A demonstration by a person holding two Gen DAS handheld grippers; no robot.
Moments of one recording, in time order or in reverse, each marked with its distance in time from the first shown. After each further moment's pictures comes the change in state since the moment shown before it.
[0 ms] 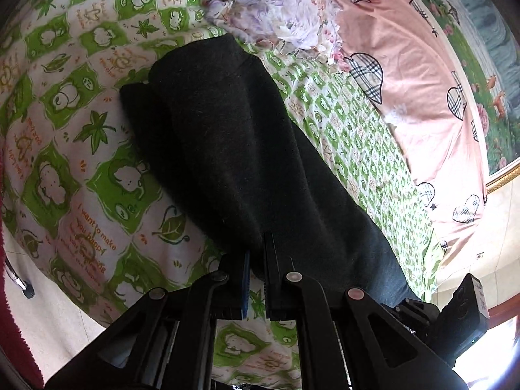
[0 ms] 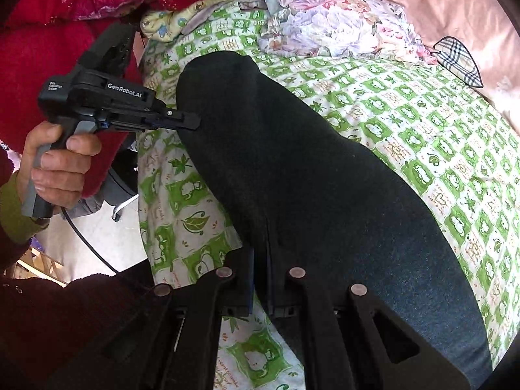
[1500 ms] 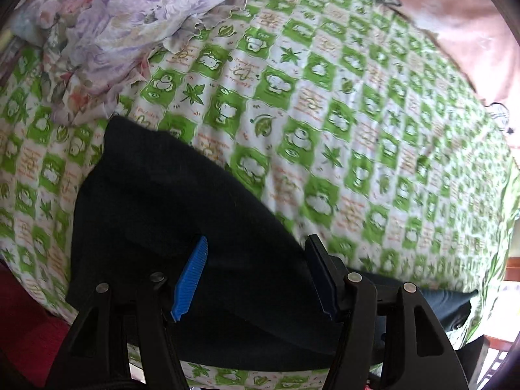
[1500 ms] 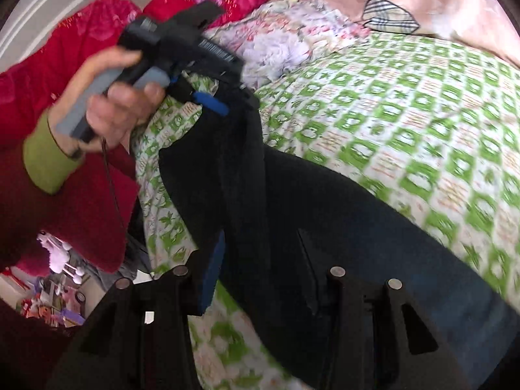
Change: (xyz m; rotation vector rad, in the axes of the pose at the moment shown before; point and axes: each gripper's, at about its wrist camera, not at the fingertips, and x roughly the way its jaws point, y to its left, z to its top) left arm 0.130 -0.189 0.141 0.320 0.409 0.493; right arm -0.031 -0.087 -0.010 0.332 -0.162 0.146
